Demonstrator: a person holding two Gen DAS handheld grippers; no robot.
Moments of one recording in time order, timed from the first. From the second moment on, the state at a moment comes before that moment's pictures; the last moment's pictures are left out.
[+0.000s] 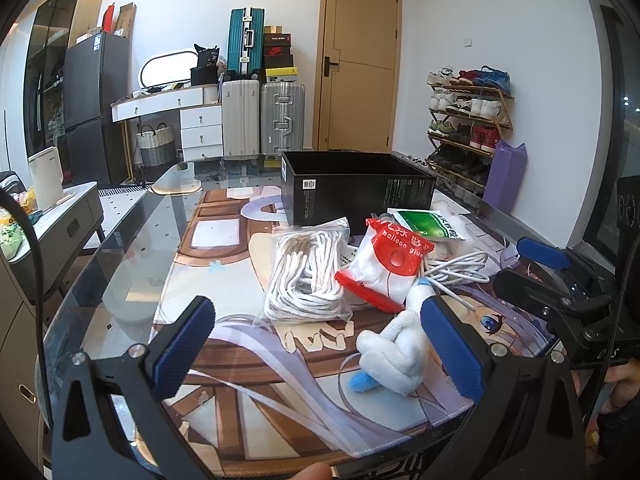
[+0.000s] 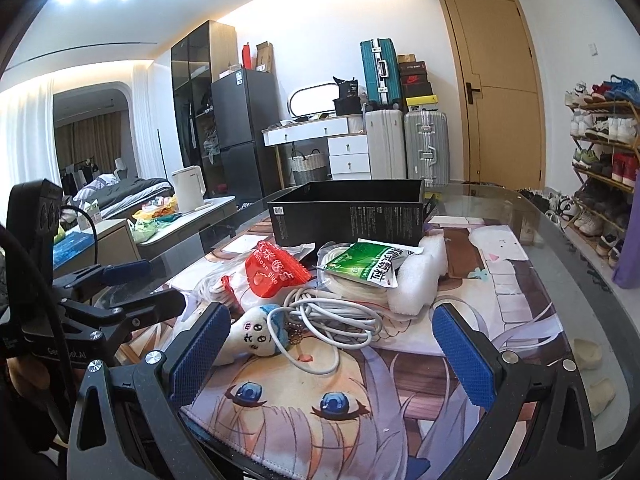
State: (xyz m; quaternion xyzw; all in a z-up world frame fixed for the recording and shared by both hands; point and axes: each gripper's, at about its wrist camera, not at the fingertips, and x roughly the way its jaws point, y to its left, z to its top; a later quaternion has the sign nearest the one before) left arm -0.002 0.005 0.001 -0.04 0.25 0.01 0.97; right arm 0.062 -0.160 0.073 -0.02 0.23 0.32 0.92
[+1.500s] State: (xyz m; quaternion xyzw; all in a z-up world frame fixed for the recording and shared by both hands) left arm 0.001 -0.002 -0.005 -0.02 0.27 -0.01 0.96; right arm 0.060 -0.153 0.065 -0.04 0.25 0.31 0.92
